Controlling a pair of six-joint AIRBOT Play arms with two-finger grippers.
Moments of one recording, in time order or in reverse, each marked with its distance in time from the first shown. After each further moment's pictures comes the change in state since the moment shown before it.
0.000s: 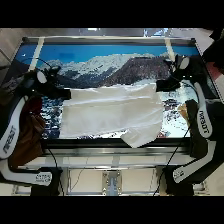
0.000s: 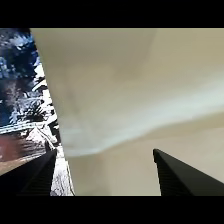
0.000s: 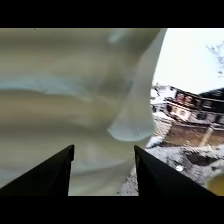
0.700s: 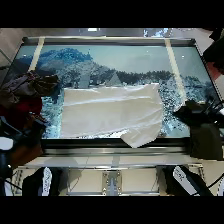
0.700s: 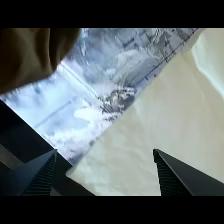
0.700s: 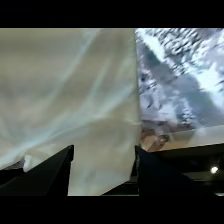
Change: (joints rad) left arm 0.507 0.998 -0.999 -0.301 0.133 -0.481; right arm -0.412 0.776 -1.057 0.452 -0.236 0.010
